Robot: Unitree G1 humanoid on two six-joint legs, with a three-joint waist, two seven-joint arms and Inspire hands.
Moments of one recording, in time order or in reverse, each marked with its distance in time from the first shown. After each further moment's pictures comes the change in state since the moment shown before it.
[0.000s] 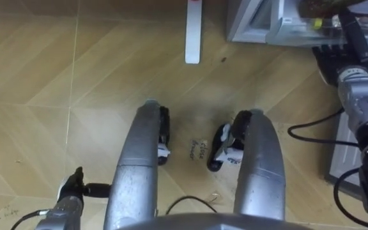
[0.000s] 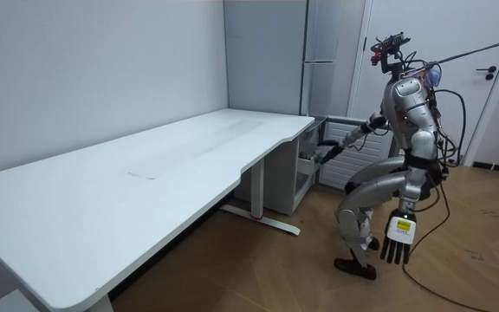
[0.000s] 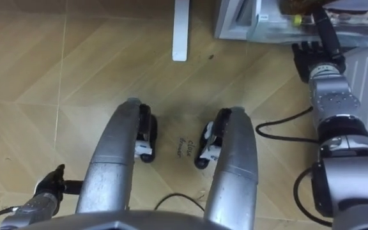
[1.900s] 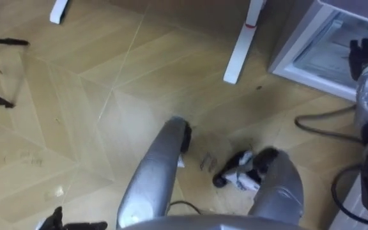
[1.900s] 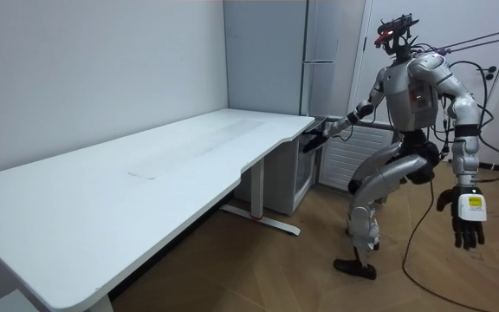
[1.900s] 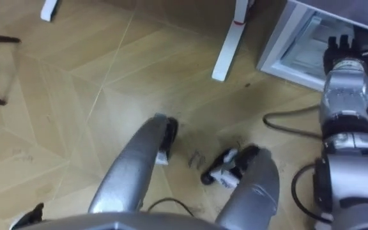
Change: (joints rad) left arm 0.207 0.029 0.110 0.006 0.022 -0.044 -0.089; right arm -0.009 -0.016 -0.107 0.174 -0.126 -0.119 0.098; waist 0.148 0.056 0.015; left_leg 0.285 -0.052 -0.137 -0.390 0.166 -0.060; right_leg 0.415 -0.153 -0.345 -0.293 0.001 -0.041
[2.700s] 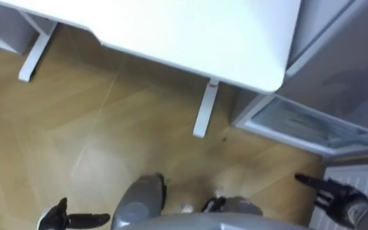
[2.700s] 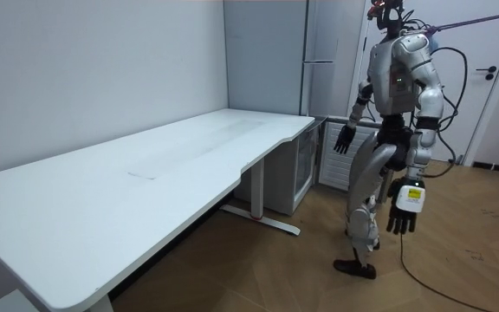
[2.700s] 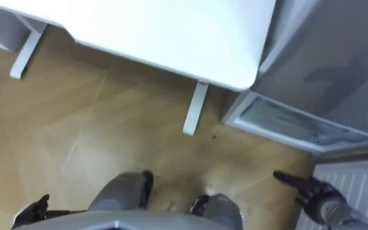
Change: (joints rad) left arm -0.073 -0.035 0.119 0.106 0.109 0.022 -0.109; right arm 0.458 0.017 0.088 0.357 -0.826 0.221 0.329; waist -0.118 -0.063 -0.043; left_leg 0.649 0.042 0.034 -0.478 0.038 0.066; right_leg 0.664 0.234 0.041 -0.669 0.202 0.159
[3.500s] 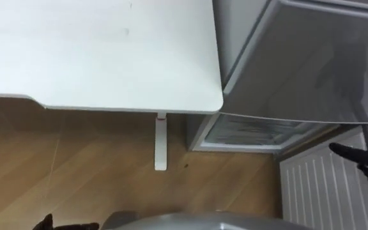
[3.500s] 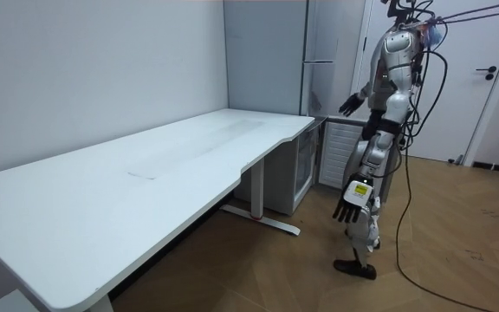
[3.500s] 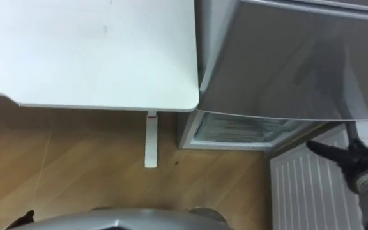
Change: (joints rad) left arm 0.026 -0.032 0.262 0.022 0.089 -0.010 -0.009; right arm 0.037 -0.156 -0.350 -0.438 -0.362 0.010 -0.142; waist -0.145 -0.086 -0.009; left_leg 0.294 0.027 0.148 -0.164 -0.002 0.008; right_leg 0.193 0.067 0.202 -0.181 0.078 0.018
